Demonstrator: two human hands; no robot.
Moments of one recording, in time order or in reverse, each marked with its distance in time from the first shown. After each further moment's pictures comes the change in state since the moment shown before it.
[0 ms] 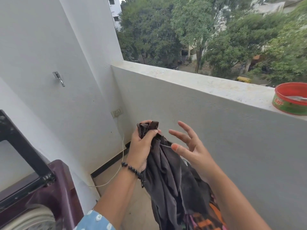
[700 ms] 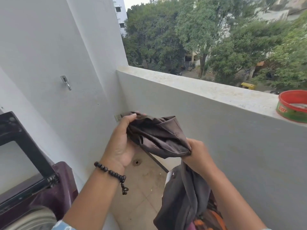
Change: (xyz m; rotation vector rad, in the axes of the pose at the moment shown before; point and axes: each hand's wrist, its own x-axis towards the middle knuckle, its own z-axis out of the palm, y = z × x) left_hand -0.008 0.071 -0.018 -0.246 -0.058 -0.081; right_hand 0.026 0.011 -0.006 -0.734 0.174 -0.111
